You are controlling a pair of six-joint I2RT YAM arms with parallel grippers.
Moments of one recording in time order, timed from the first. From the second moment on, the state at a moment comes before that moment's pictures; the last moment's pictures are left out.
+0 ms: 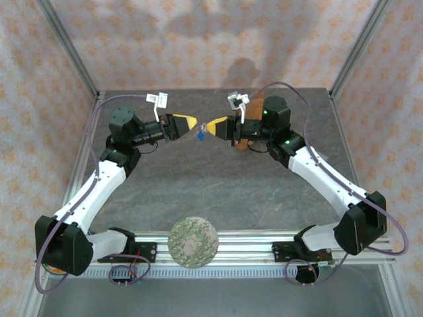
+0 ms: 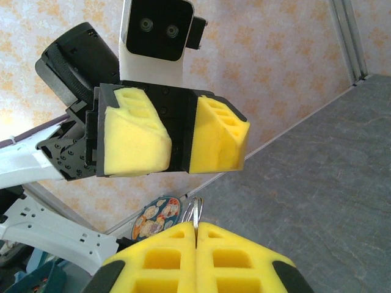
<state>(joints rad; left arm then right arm) -0.23 1.20 0.97 0.26 0.93 -0.78 0.53 1.36 1.18 0.05 -0.89 0.42</state>
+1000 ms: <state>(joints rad) -0.29 1.21 1.05 -0.01 0.96 -0.57 0.53 1.36 1.19 0.02 -0.90 0.40</state>
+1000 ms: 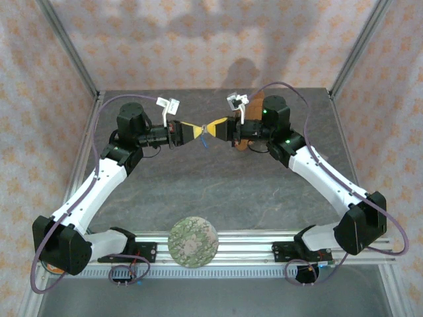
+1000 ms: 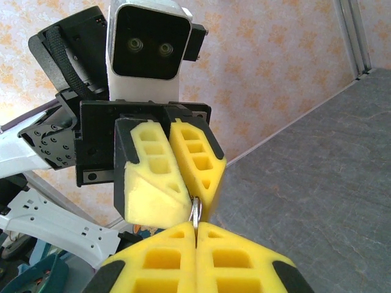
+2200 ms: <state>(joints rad) -0.26 1.15 0.94 0.18 0.87 -0.72 0.53 1.30 1.13 0.01 -0.84 0.39</state>
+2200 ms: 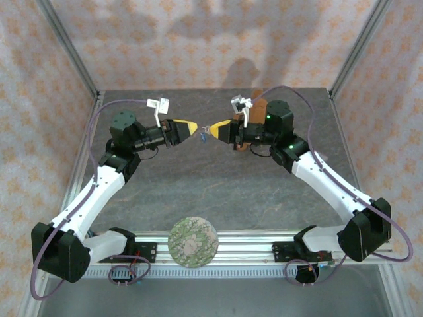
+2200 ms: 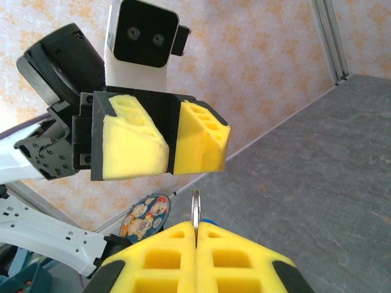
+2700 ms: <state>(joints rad) -0.26 1.15 1.00 -0.05 0.86 -0.55 0.50 1.42 1.27 -0.22 -0.82 0.33</state>
